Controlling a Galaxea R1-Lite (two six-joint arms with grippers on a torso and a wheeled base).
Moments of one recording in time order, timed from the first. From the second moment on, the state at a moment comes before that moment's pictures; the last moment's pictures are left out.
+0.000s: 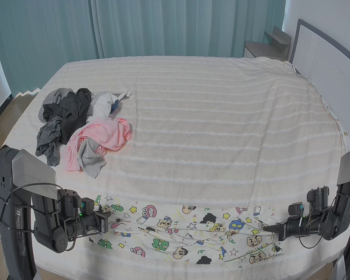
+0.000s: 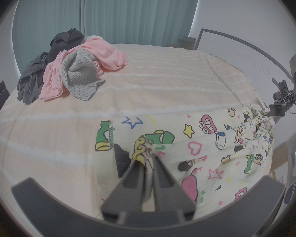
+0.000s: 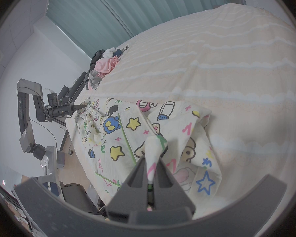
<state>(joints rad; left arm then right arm) -0.12 2.40 -0.28 -1.51 -0.20 0.06 0.03 2.20 -0.15 -1.20 0.56 -0.05</state>
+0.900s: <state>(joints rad) -0.04 2.36 -0.16 -1.55 -0.29 0.04 -0.03 2.28 -0.02 -1.49 0.52 -0.06</state>
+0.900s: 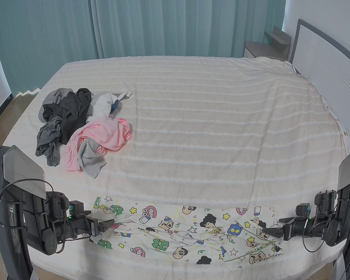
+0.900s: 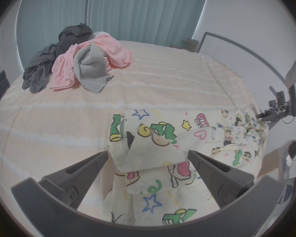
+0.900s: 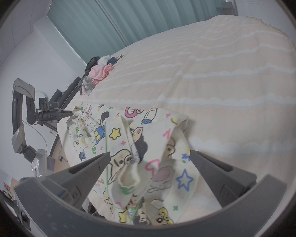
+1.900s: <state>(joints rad) 0.17 2.10 -0.08 -1.55 -0.51 -0.51 -0.02 2.10 -0.30 -1.10 0.47 -0.03</state>
